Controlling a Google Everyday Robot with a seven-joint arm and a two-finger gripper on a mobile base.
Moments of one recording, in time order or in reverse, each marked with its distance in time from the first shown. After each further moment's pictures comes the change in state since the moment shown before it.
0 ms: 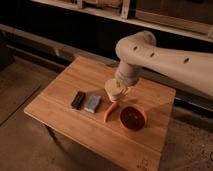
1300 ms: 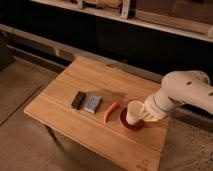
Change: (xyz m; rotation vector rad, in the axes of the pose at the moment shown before) arm 0.056 -0.122 0.035 -0.112 0.108 0.204
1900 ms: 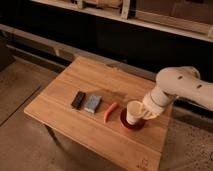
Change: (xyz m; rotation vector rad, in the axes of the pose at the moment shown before) arm -0.024 0.022 0.022 0.060 0.027 -0.091
